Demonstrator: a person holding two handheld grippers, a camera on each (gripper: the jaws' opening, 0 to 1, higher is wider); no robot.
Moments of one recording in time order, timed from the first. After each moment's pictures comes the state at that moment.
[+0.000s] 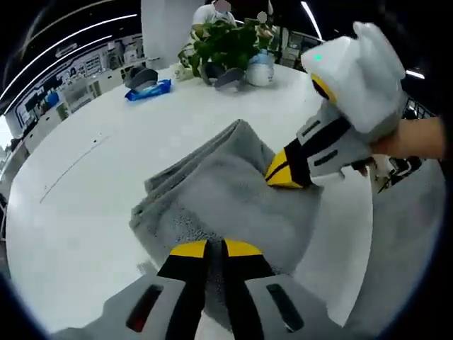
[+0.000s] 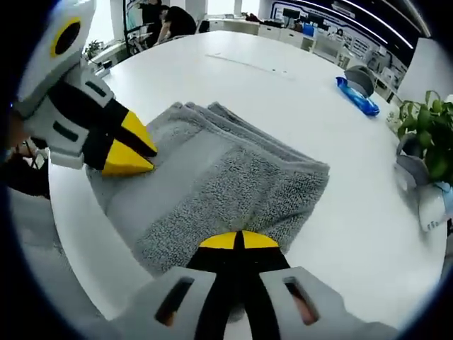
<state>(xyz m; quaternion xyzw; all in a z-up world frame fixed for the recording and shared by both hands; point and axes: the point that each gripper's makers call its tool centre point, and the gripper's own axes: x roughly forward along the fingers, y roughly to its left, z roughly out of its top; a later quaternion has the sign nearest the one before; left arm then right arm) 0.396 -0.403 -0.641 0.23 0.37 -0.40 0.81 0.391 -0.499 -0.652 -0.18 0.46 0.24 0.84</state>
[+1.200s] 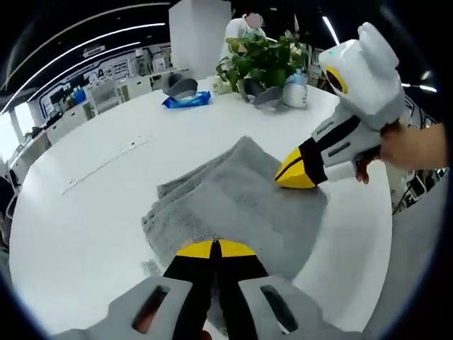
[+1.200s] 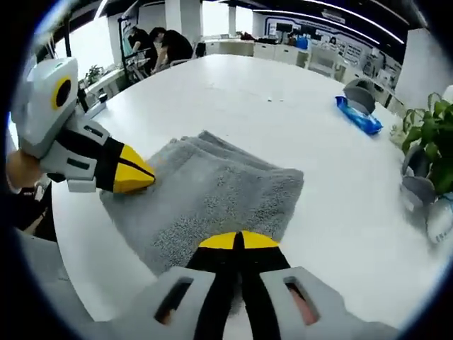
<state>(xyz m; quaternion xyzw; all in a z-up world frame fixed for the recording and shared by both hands) 0.442 -0.368 -0.591 0.13 0.31 -0.32 0.89 0.445 -0.485 -0.603 -0.10 0.37 0.23 0.90</state>
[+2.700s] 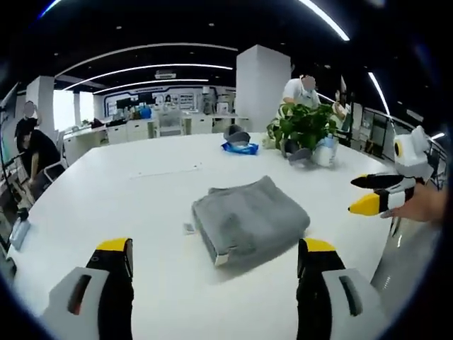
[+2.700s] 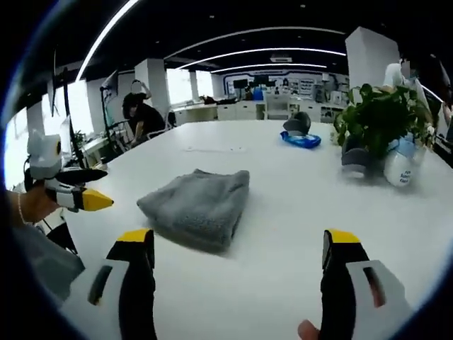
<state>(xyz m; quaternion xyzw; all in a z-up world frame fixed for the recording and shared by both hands) 0.351 -0.297 -0.552 0.03 0.22 -0.17 0.96 0.333 -0.546 -0.559 -0.02 0.24 0.16 0.96</state>
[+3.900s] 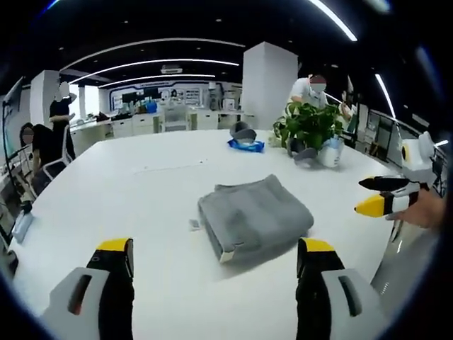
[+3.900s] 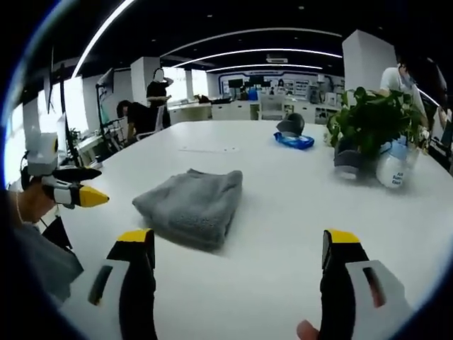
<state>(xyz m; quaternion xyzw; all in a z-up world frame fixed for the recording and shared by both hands) 0.351 -0.287 -0.550 0.02 0.23 -0.16 0.96 0.332 -0.556 -0.552 -0.01 0.24 0.15 0.96</state>
